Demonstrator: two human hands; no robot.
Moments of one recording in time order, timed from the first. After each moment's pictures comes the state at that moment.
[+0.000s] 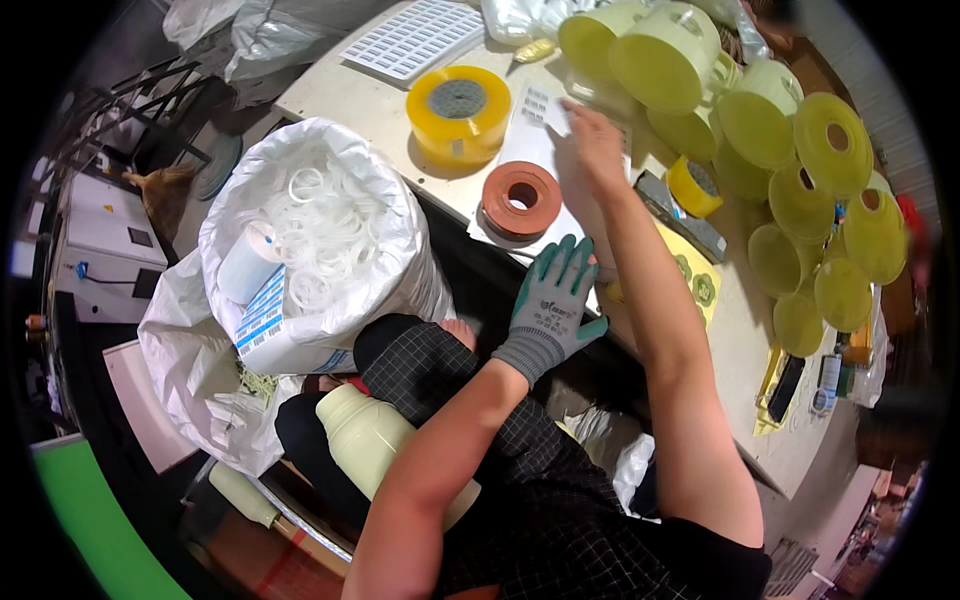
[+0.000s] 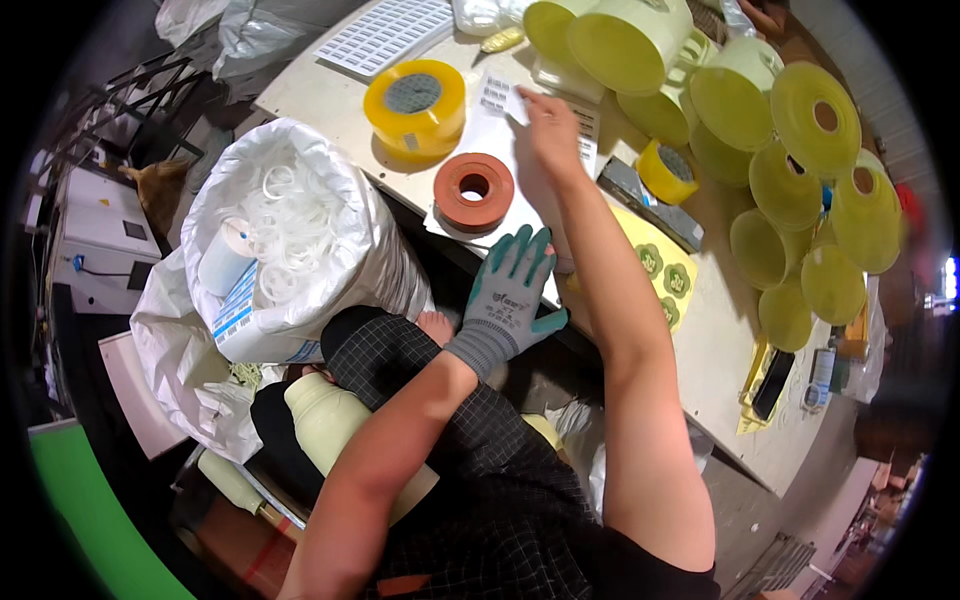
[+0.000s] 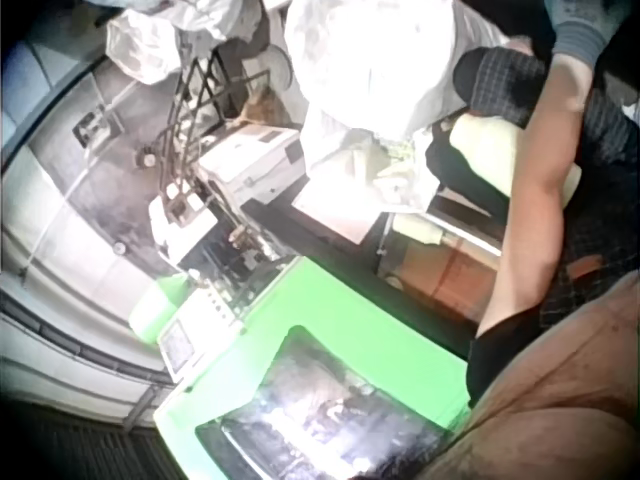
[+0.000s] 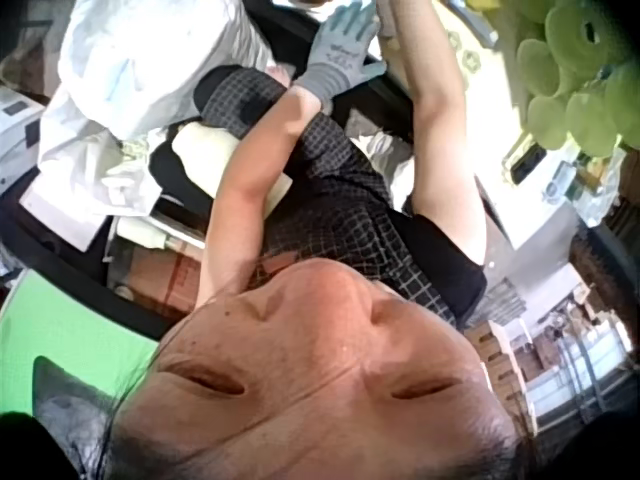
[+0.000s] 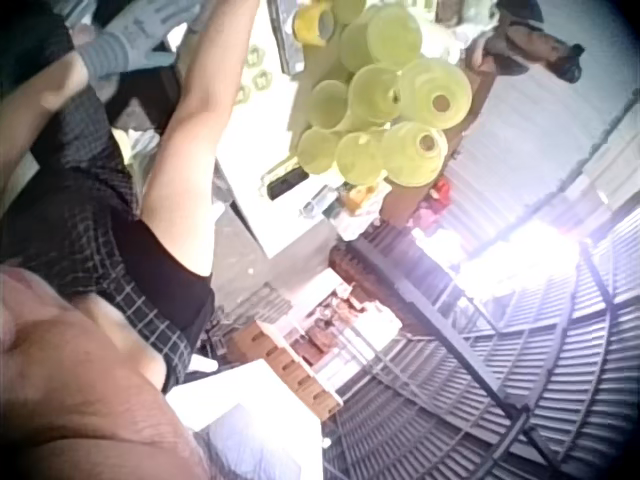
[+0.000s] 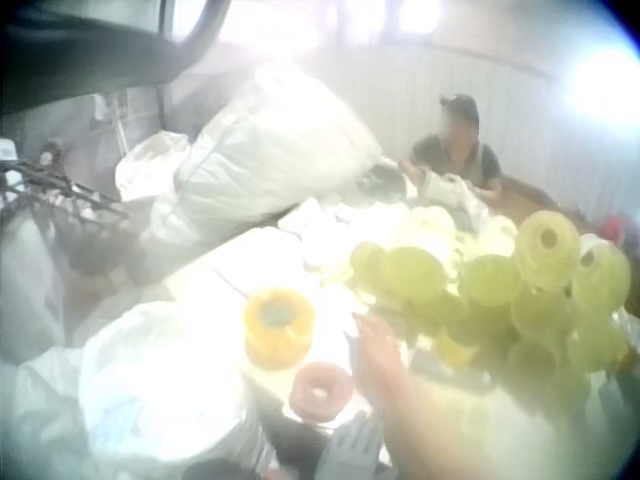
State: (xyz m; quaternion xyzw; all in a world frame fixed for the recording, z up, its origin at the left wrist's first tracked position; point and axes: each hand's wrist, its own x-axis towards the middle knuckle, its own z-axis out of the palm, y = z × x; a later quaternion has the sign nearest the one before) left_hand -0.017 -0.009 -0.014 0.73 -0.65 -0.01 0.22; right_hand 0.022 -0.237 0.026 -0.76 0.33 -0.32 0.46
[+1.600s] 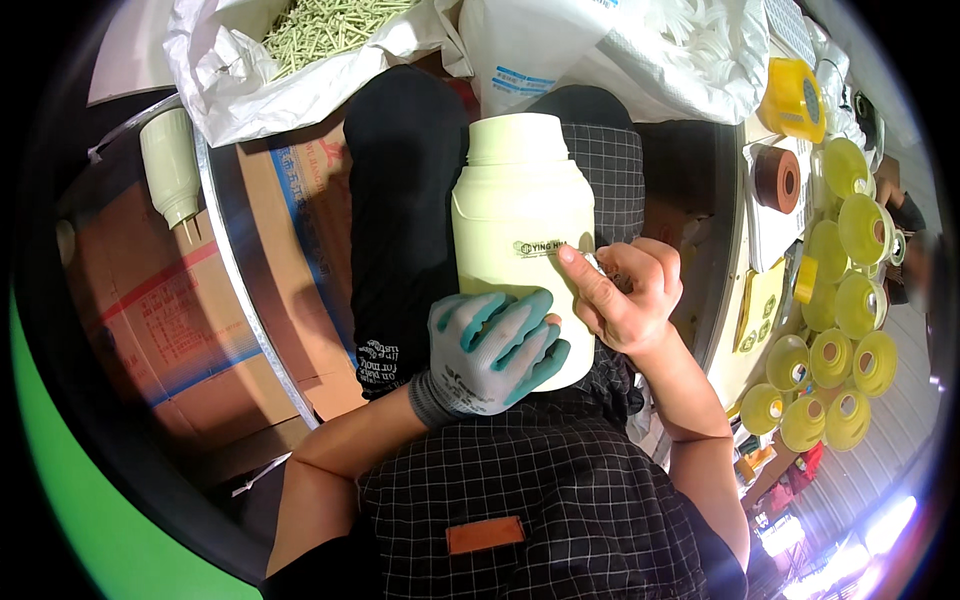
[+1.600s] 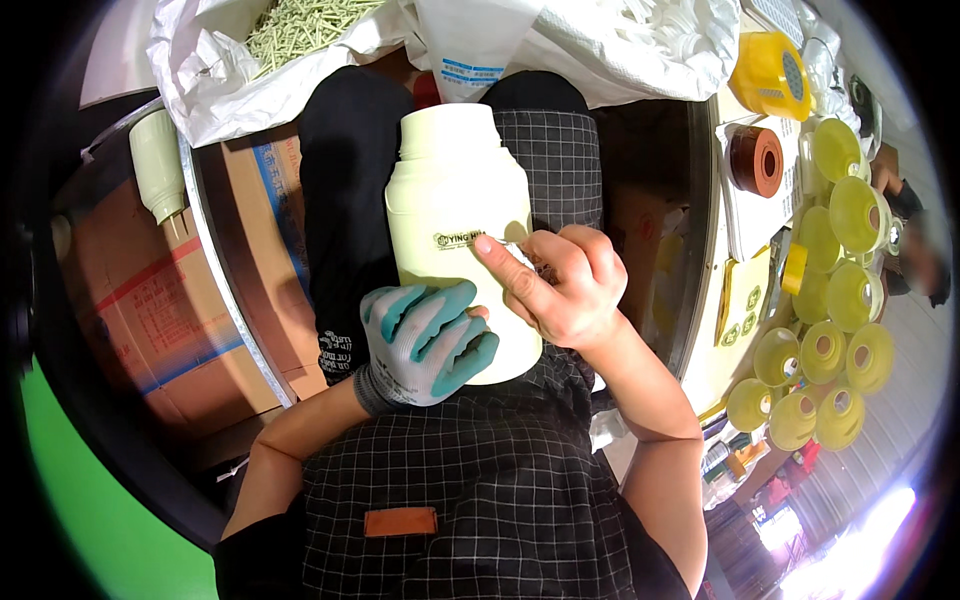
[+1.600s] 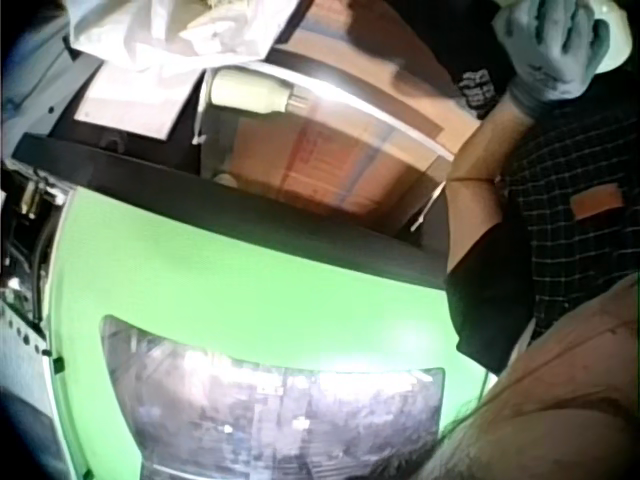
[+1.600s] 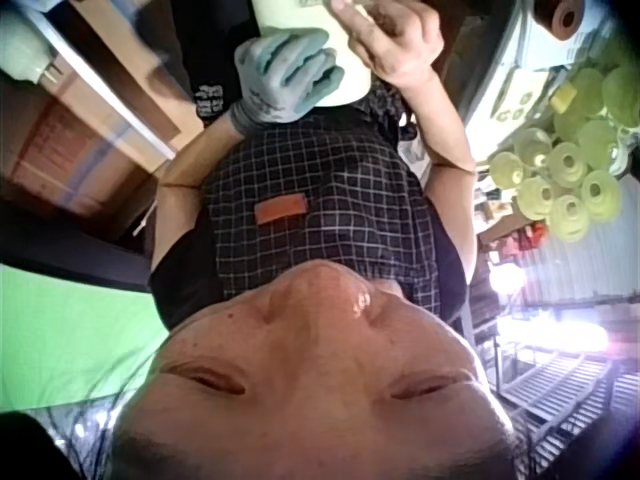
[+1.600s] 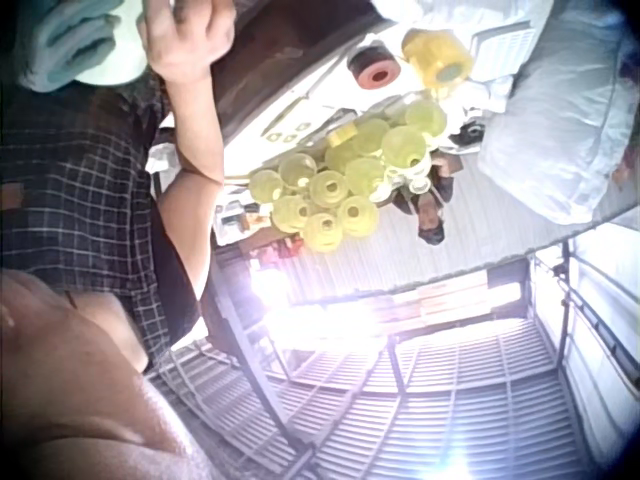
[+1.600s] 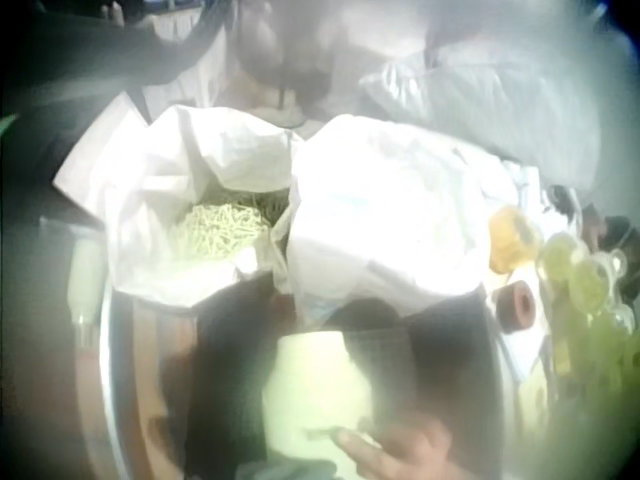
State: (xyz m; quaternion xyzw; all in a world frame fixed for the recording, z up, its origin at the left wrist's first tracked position) left_hand -0.130 0.353 0.024 0.88 -0.26 0.16 0.36; right_hand -0.078 0.142 0.048 -0.91 -0.29 -0.25 0.13
